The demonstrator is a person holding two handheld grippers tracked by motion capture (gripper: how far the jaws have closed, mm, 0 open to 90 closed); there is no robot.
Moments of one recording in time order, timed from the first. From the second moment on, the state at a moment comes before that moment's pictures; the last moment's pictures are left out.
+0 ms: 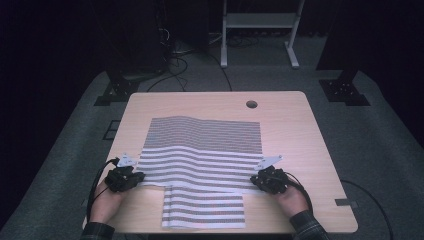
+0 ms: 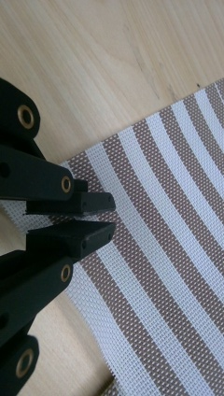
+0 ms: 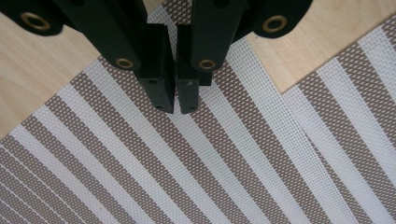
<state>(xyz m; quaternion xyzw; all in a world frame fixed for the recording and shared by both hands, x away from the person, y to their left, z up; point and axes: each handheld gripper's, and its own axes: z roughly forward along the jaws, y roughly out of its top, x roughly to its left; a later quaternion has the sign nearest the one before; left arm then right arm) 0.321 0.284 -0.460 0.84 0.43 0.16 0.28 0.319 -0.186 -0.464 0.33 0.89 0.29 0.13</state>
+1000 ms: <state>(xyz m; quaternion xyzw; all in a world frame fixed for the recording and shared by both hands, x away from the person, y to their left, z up) 0.354 0.271 -0.461 0.84 0.42 0.15 0.30 0.352 -0.201 -0.465 0.37 0.87 0.29 0.16</state>
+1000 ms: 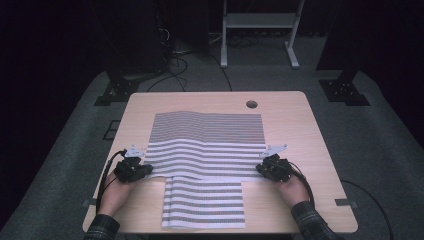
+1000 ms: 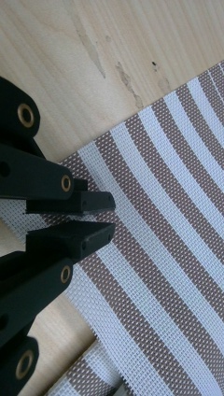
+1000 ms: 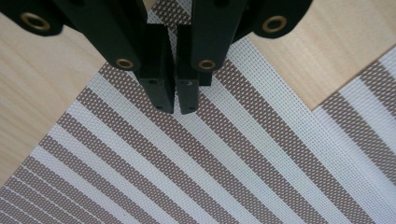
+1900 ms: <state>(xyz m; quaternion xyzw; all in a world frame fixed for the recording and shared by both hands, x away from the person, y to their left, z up) 0.400 0.251 -0.461 0.85 0.41 0.16 0.30 0.394 -0.213 -0.465 0.43 0.84 0.29 0.17</state>
